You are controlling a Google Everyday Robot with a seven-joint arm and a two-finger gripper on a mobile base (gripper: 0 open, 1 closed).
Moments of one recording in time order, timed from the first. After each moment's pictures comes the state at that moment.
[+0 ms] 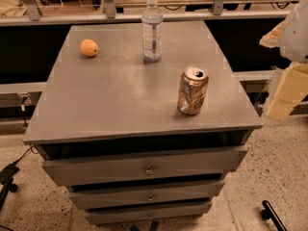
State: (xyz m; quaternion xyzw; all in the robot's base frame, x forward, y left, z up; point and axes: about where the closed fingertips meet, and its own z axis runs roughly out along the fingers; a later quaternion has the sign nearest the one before) arm 0.438 -0.216 0.978 -0.60 0.78 -0.04 0.16
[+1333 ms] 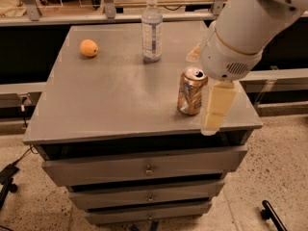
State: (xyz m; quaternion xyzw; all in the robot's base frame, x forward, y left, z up) arm 0.458 -0.101 0.929 -0.72 0.68 0.00 0.16
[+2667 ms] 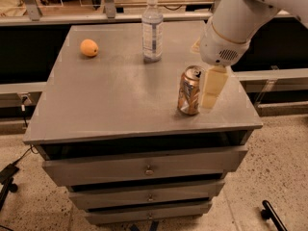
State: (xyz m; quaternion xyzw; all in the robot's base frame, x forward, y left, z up) arm 0.531 -0.118 0.907 -0.70 0.70 0.01 0.16
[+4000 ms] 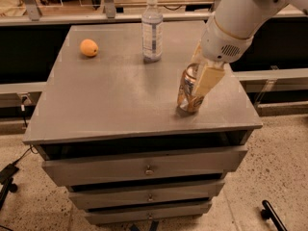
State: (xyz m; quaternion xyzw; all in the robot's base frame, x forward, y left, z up) arm 0.531 -0.118 0.916 -0.69 0.70 0.01 0.17
